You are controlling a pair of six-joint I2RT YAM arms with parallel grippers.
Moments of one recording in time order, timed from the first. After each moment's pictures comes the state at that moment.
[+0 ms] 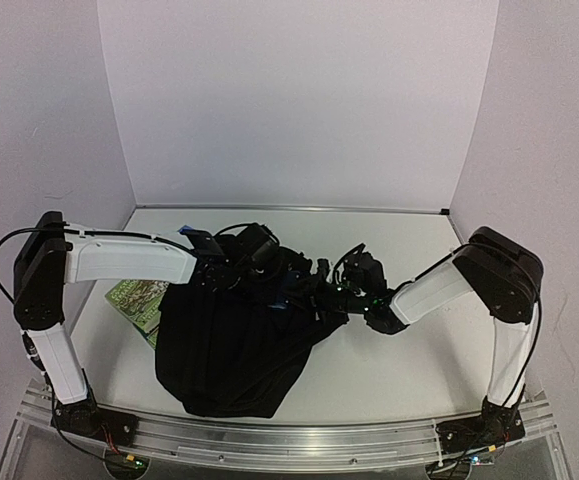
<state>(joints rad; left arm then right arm) -1.00 1.81 1.33 -0.50 -0.27 -0.74 0.79 1.99 0.89 0.81 -0.40 1.43</state>
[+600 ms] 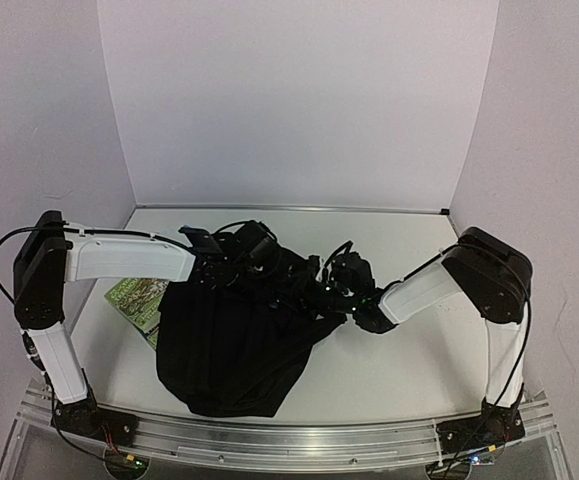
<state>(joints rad) -0.98 1.81 1.33 -0.48 -0.23 -0.76 0.82 2.07 0.99 0.80 -0.34 1.37</state>
